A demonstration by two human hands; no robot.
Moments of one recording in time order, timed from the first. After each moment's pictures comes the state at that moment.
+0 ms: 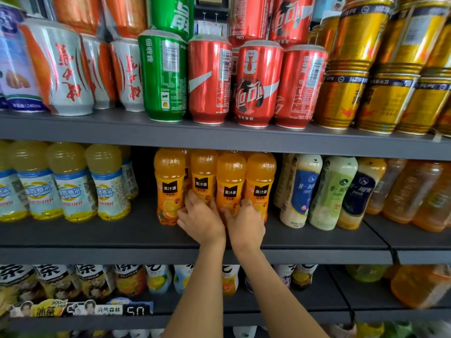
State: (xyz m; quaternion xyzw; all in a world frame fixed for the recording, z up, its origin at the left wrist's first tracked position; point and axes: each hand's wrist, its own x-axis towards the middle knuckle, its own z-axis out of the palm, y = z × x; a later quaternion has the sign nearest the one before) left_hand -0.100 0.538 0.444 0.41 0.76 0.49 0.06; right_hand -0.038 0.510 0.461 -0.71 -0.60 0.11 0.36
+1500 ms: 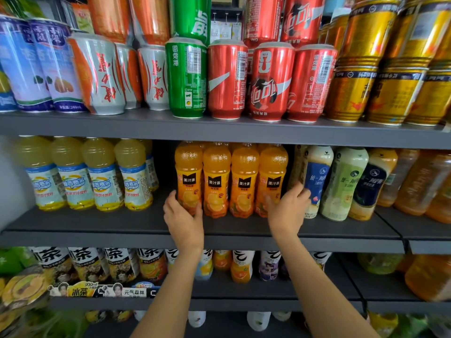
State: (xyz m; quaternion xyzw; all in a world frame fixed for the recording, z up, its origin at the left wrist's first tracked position) left_hand -0.171 0.491 0.435 0.42 0.70 0.56 0.09; right_hand -0.002 0.508 0.469 -0.73 -0.50 0.05 0.46
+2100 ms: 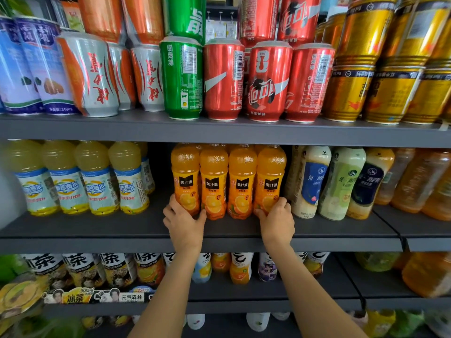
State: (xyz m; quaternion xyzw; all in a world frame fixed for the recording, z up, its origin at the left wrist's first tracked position) left_hand -0.173 0.499 0.434 0.45 0.73 0.49 0.14; right_hand -0.009 0.511 0.442 -0.76 -0.52 0.11 0.36
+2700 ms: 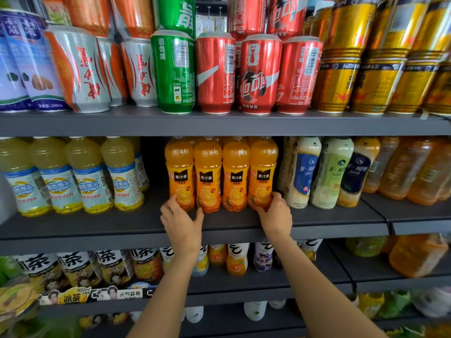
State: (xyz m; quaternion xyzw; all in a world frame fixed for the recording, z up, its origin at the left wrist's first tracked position) left_hand -0.170 0.488 0.422 0.47 0.71 0.51 0.10; right_hand 0.004 0.508 0.437 -0.74 -0.54 0.14 0.38
